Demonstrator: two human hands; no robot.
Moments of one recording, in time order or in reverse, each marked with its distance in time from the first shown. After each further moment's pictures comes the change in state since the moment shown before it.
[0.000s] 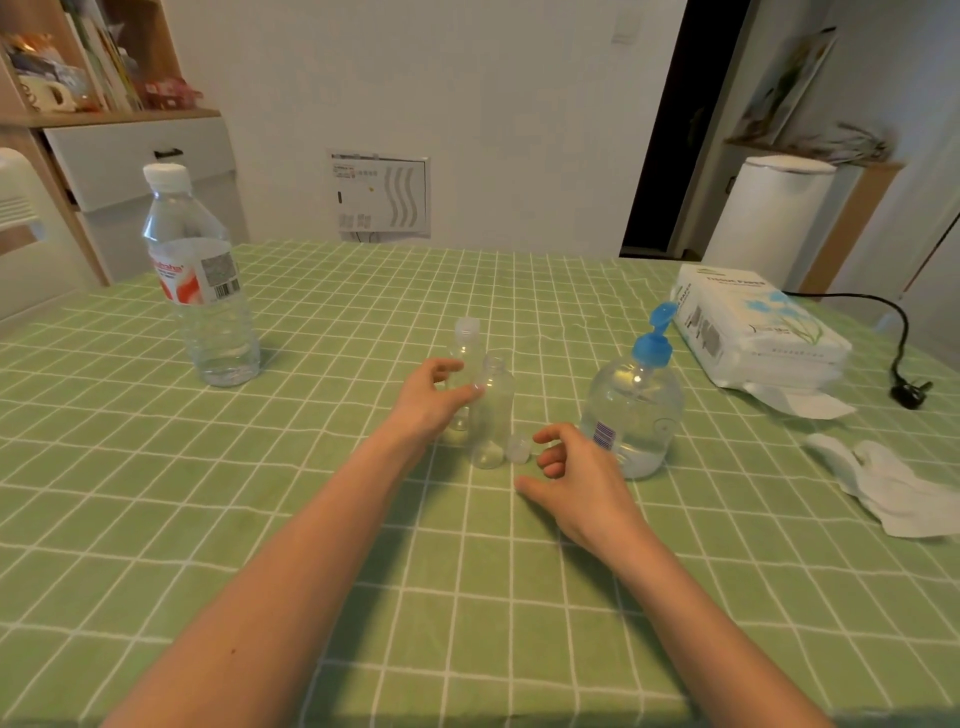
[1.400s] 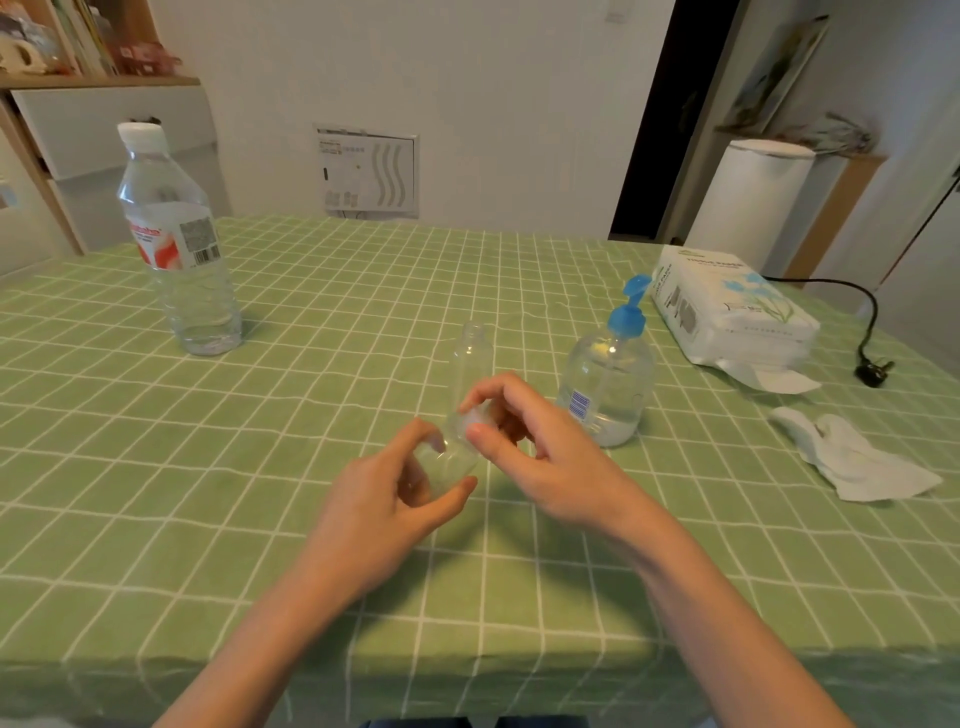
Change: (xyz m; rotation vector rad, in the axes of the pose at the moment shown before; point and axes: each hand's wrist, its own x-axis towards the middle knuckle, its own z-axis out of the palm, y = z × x) left_hand -0.129 -0.026 -0.021 0.350 -0.057 0.431; right_hand -0.037 -0.038 -0.032 0.297 -0.274 -0.446
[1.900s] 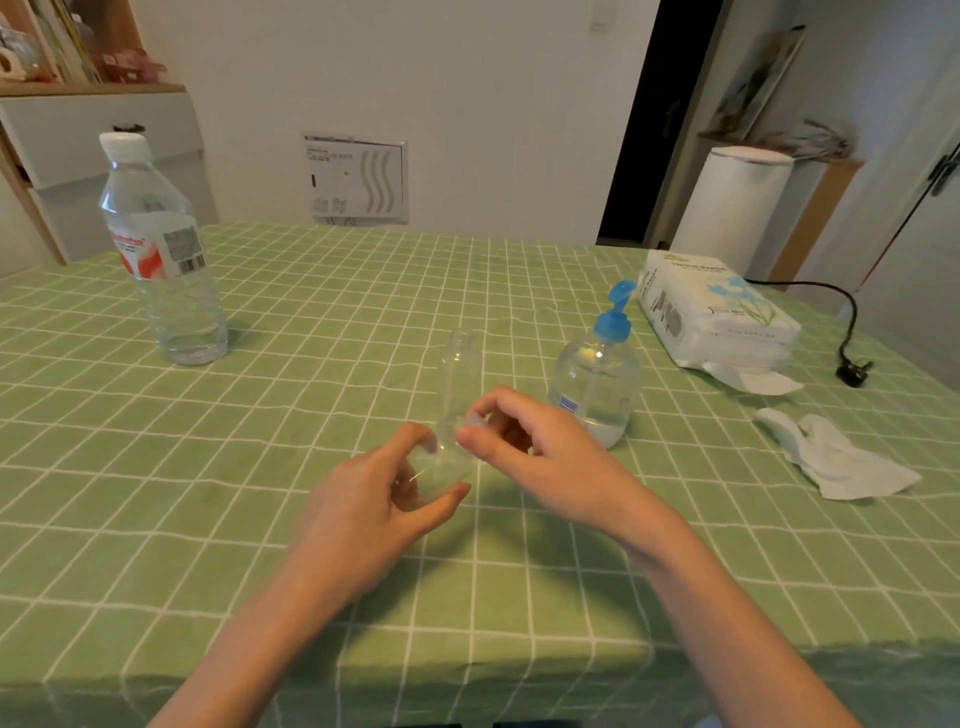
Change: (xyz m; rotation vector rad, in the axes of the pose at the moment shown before) left_hand 0.002 0.004 -0.004 0.134 0.019 0.032; right_hand -0.001 -0.006 -0.011 -0.084 -0.033 0.092
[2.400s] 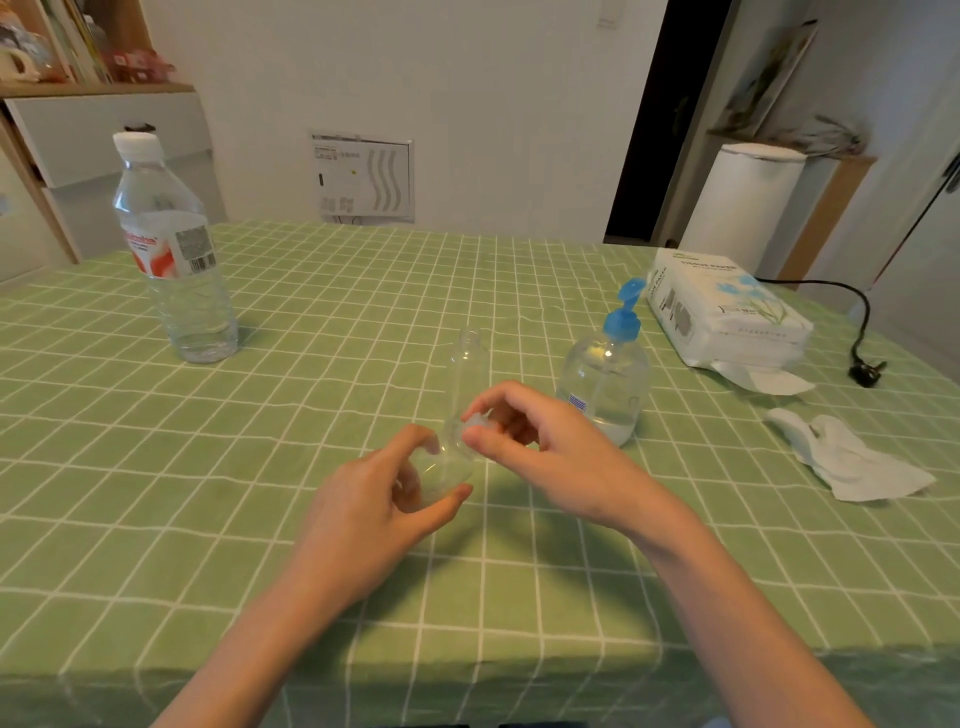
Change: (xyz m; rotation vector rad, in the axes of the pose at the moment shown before) left_hand -0.003 -0.005 -0.002 -0.019 0.003 0.003; right_hand 0.002 -0.002 -0.001 0.057 -0.032 0.008
